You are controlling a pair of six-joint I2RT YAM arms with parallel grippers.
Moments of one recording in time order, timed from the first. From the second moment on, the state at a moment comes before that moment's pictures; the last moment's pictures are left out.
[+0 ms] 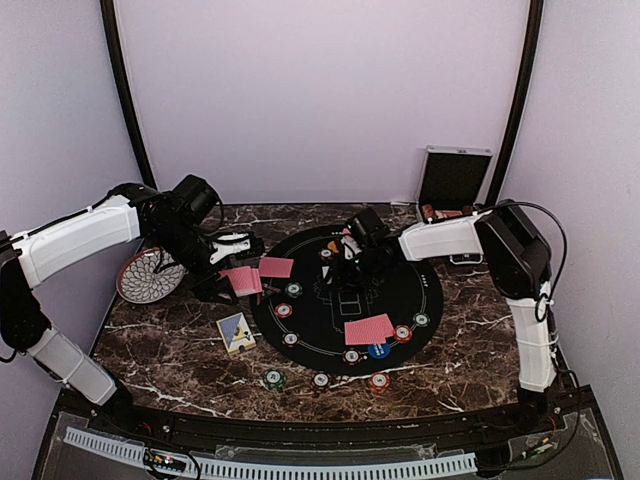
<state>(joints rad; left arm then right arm) -0.55 1.47 1.28 -1.01 0.31 0.68 0.71 2.16 1.49 -0.27 -0.36 0.64</state>
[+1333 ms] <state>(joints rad) -0.55 1.47 1.28 -1.01 0.32 0.68 0.90 2.04 1.55 -0.05 -0.55 0.75</state>
